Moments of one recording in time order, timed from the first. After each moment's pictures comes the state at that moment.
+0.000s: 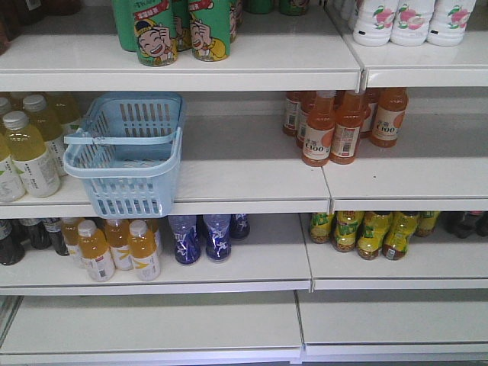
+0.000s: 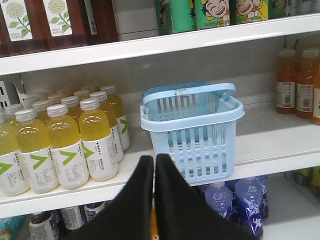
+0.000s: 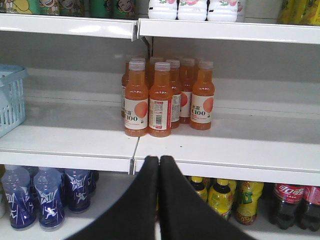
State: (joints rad) left arm -0.02 -0.01 0.03 0.03 0.03 0.02; right arm 0.05 -0.01 0.03 0.04 0.09 -0.09
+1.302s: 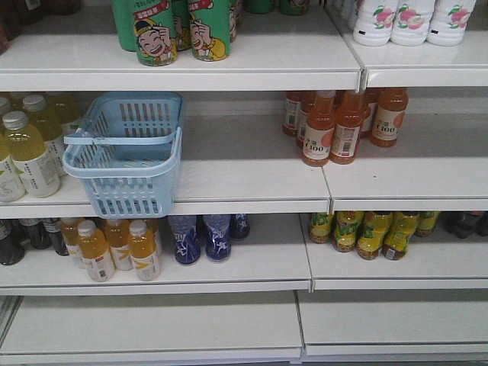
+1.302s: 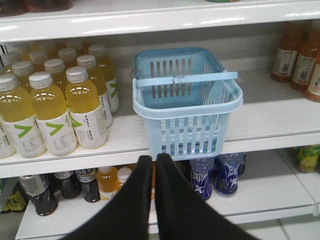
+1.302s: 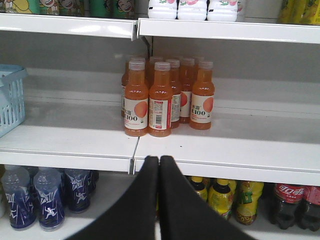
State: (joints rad) left arm -0.02 0.52 -0.41 -0.02 0.26 -0.01; right arm 0.05 -0.01 0.03 0.04 0.09 -0.09
